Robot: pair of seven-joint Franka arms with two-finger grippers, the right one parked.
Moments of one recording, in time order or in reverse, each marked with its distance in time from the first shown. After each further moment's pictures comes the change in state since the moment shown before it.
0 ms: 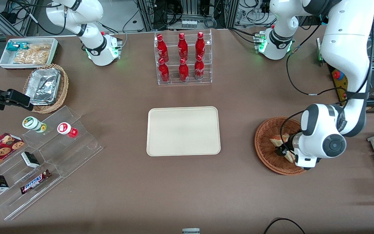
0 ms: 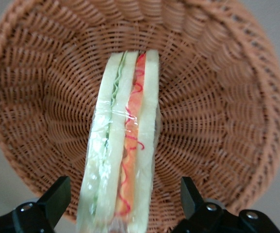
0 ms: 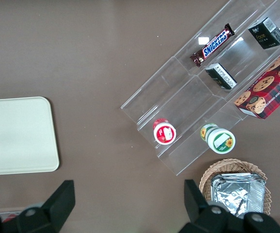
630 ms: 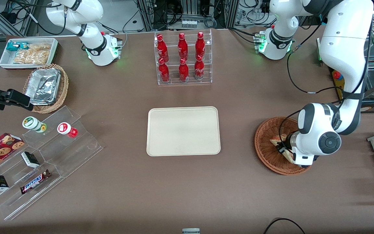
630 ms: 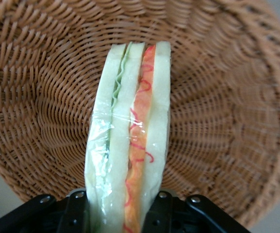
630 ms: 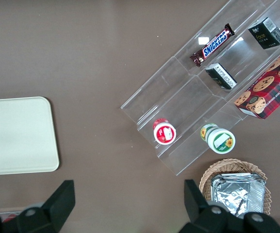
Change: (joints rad) arm -0.004 -0.014 0.000 -0.019 0.000 0.026 -0.003
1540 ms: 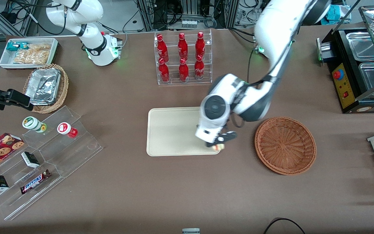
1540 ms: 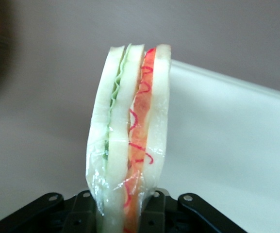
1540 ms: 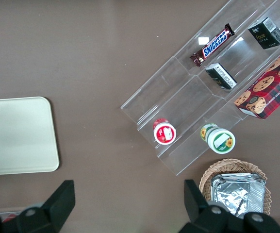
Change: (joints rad) arm -0.570 0.146 -0.015 0.419 -0.002 -0.190 -0.152
